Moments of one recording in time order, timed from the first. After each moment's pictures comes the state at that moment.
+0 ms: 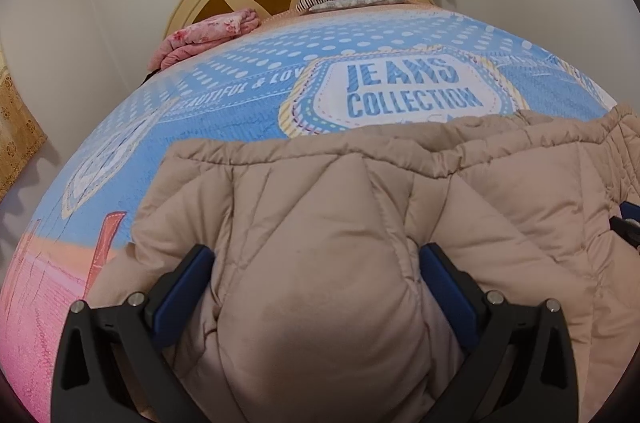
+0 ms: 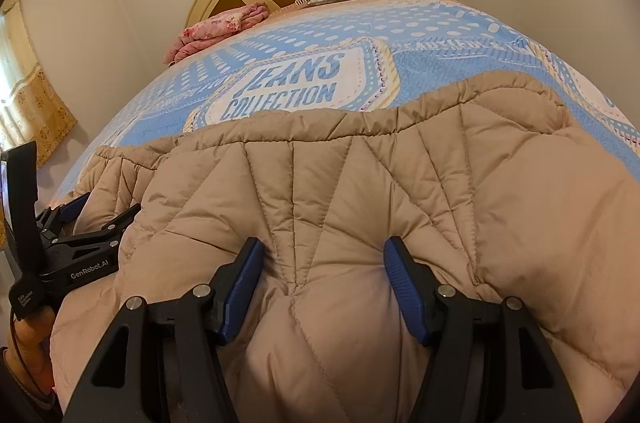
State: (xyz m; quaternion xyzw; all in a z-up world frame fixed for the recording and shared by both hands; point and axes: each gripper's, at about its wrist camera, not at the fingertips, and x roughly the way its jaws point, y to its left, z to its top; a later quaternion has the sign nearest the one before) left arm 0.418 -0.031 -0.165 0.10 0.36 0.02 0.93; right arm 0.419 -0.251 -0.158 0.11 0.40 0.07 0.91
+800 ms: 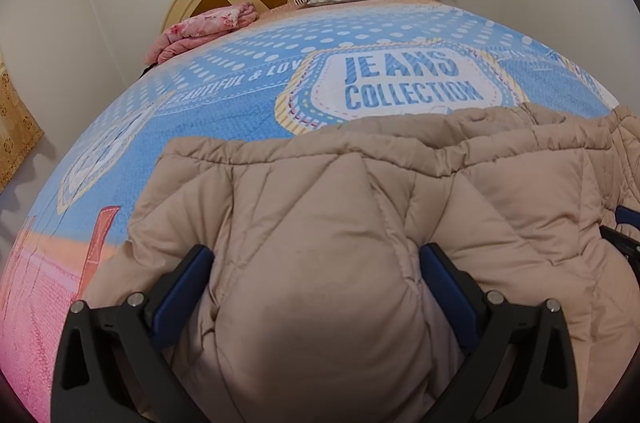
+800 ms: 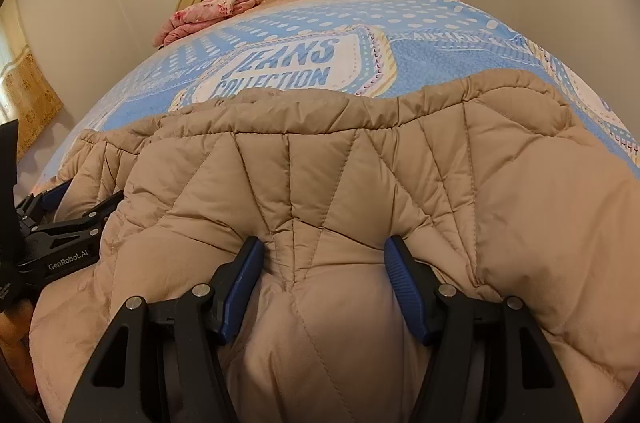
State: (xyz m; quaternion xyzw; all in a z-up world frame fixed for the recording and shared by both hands) left arm 0.423 -0.032 -0.170 0.10 0.38 0.02 0.92; right arm 0.428 -0.240 -0.165 0.07 0.42 0.04 0.90
